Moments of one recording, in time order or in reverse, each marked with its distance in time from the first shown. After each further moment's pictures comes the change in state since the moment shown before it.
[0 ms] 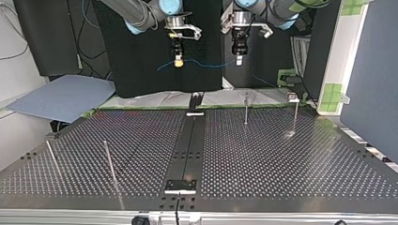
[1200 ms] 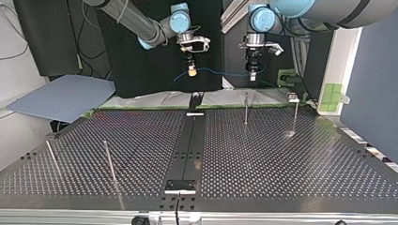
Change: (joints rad) left arm 0.307 -0.208 0.047 0.189 0.279 -0.060; right arm -0.013 0.212 -0.237 0.063 -0.147 0.069
